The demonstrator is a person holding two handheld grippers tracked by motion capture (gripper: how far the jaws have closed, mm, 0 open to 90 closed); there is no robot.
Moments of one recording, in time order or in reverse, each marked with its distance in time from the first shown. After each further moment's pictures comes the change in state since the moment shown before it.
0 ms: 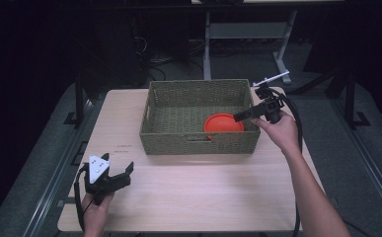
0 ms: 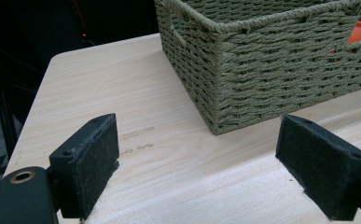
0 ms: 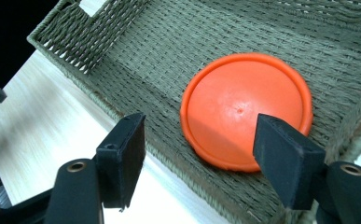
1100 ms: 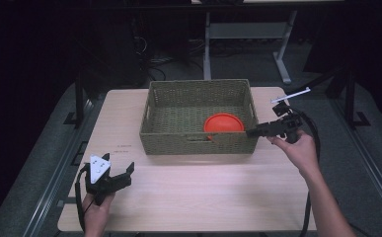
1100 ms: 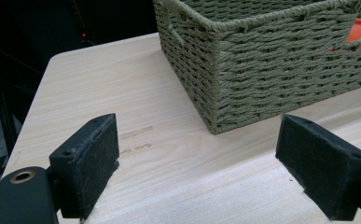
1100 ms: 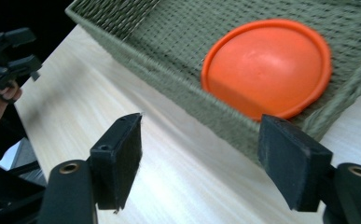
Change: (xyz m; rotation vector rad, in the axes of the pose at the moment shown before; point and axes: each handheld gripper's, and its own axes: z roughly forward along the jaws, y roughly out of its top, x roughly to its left) left arm -0.002 0.000 0.000 0.004 -0.003 0.009; right arm 0.001 -0.058 -0.029 -0.035 0.079 -0.013
